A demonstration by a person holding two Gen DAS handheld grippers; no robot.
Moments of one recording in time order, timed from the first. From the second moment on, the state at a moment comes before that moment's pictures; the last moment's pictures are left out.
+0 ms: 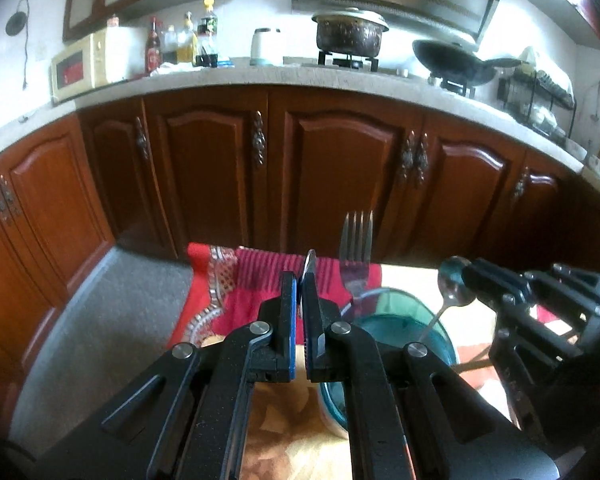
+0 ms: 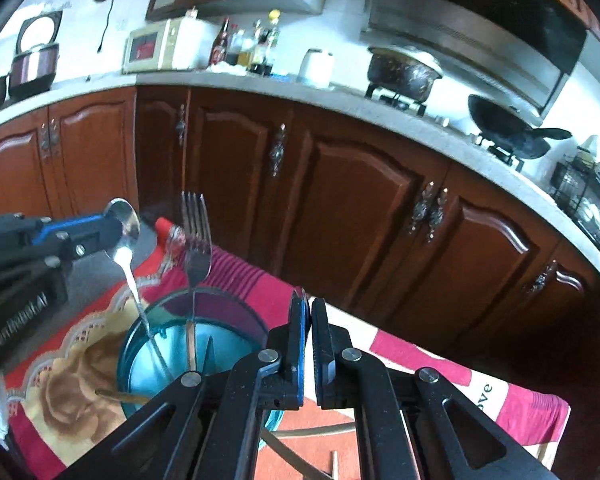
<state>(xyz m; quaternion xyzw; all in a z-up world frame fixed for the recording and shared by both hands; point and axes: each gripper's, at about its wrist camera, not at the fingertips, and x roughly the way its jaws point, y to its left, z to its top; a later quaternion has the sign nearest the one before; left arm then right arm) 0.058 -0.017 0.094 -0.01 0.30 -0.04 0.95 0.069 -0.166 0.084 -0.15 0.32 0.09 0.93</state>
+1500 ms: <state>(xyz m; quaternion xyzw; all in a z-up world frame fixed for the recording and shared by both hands) -0.064 -0.063 0.150 0.00 0.28 -0.10 0.95 -0.069 -0.257 0.163 -0.02 0.27 0.12 0.95</state>
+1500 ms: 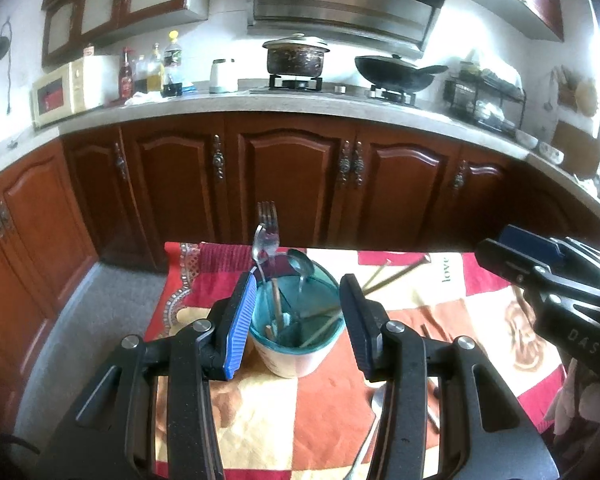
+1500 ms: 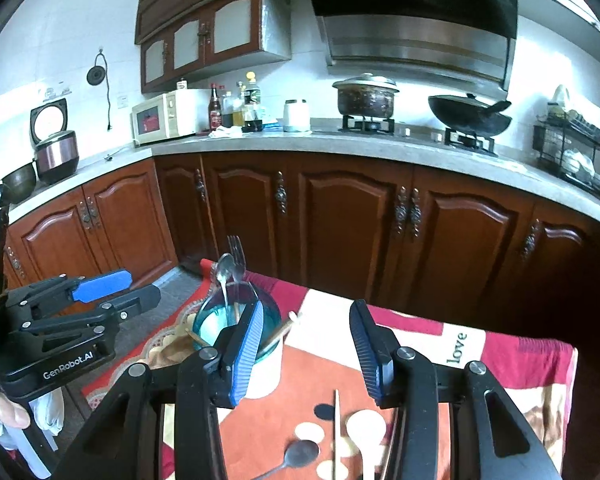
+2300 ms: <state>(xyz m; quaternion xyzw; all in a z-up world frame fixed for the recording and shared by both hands) -0.080 -0.115 0.068 0.02 0.38 -0.21 0.90 -0.086 -0.355 0.055 0.06 0.39 0.08 0.92</state>
